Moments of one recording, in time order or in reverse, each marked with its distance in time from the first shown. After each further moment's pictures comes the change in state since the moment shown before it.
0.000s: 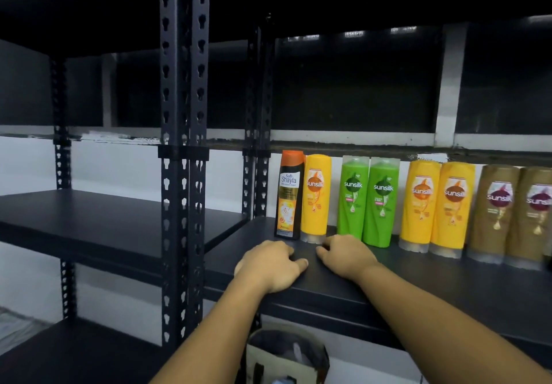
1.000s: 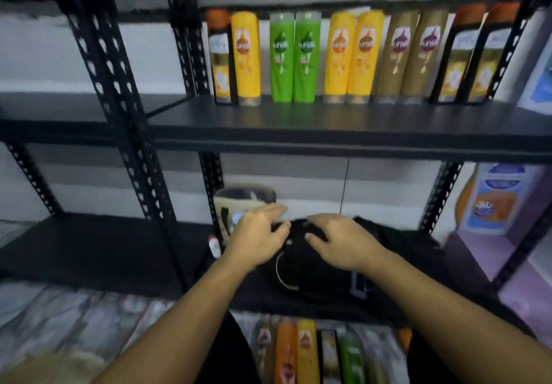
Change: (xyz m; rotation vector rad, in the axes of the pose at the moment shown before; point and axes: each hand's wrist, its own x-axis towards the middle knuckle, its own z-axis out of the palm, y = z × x) left_hand -0.204 0.058 0.181 -0.350 0.084 0.274; right_hand -0.320 0.085 0.071 0.152 -0.206 -0.070
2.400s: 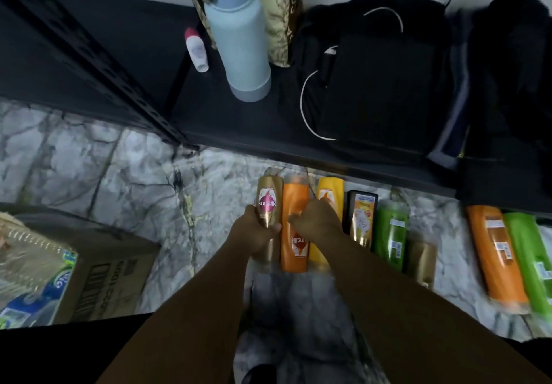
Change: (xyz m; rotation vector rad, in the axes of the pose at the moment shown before) left_hand -0.184 -0.232 0.303 -0.294 -0.563 -1.172; right_hand 0.009 0.050 0.429 0.415 -0.663 0.687
